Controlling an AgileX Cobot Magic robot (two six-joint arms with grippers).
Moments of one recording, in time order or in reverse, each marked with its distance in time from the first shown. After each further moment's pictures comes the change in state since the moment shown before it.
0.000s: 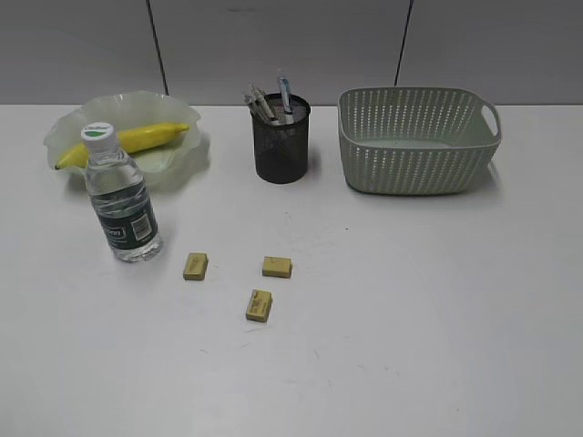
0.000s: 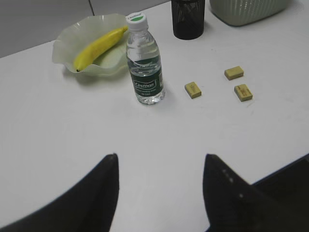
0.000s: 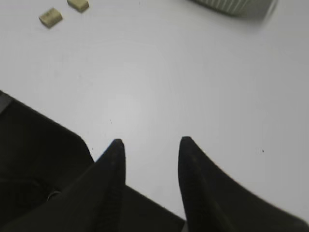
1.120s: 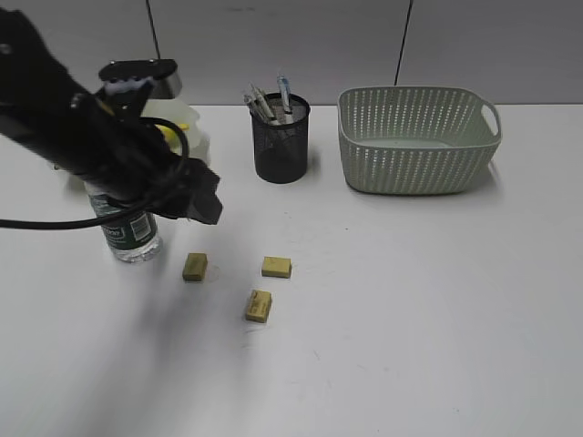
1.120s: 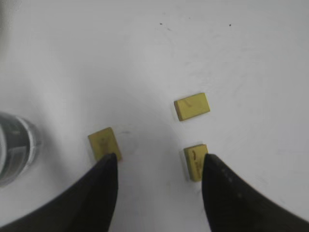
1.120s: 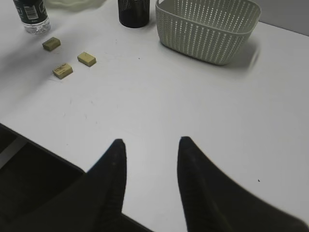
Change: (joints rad) left arm -0.097 1.593 -0.487 -0.390 -0.526 0.081; right arm 0.000 -0.247 0.012 -0.001 -0.001 -0.011
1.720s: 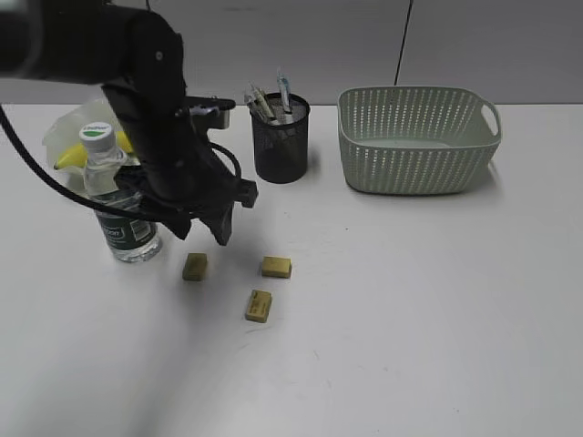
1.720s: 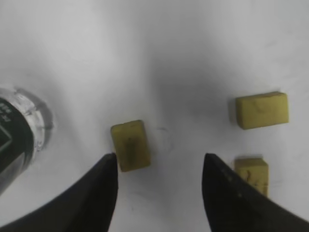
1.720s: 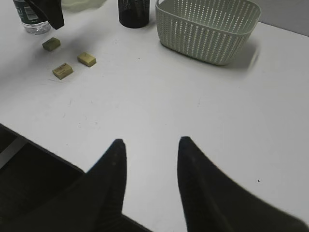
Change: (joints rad) left arm -0.058 0.351 -0.395 0.331 0.379 -0.438; right arm 0.000 -0.001 0.000 0.000 0.001 0.000
